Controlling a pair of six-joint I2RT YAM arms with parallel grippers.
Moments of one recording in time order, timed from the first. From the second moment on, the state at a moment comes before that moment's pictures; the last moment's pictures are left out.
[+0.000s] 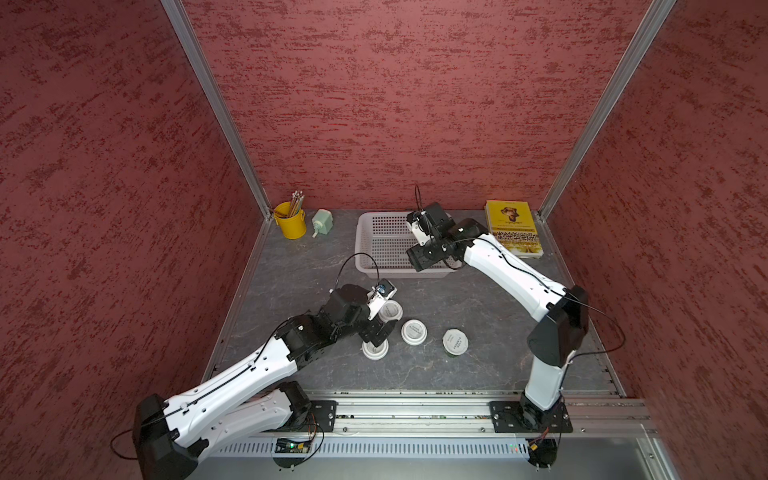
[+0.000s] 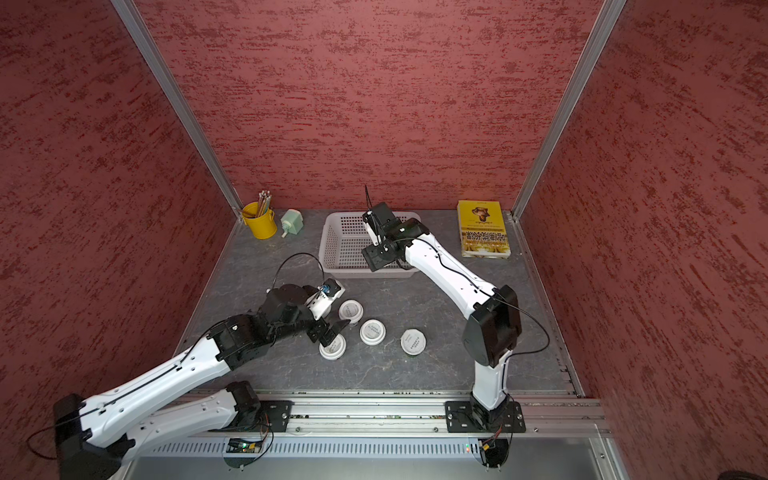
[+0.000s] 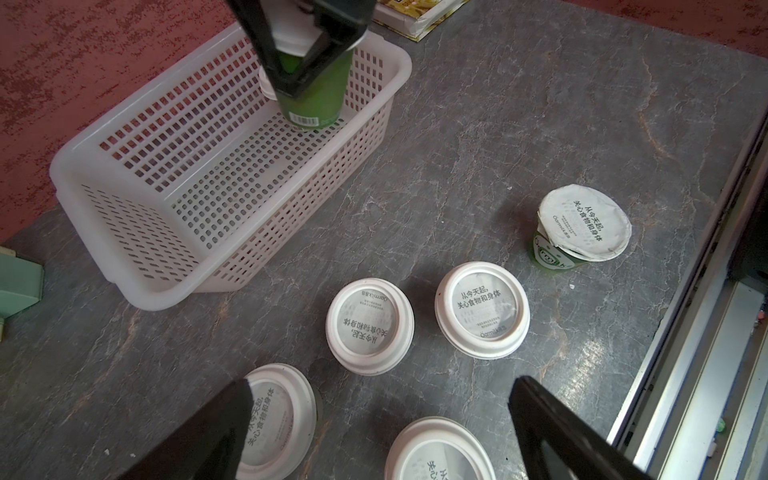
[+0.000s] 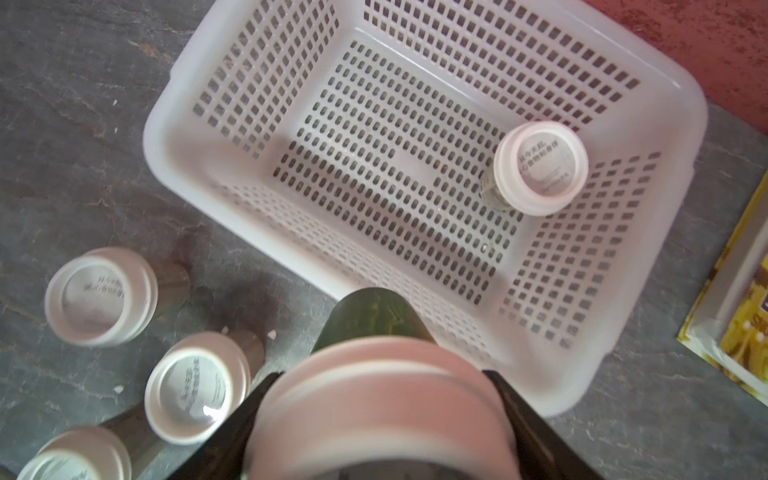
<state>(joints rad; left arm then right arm) -0.85 0.93 0.78 -0.50 -0.08 0.08 0.63 1.92 1.89 -0.99 0.07 0.06</state>
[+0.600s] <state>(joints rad) -0.78 0.97 0.78 -0.46 -0.07 0.09 0.56 2.40 2.48 -1.09 0.07 -0.01</state>
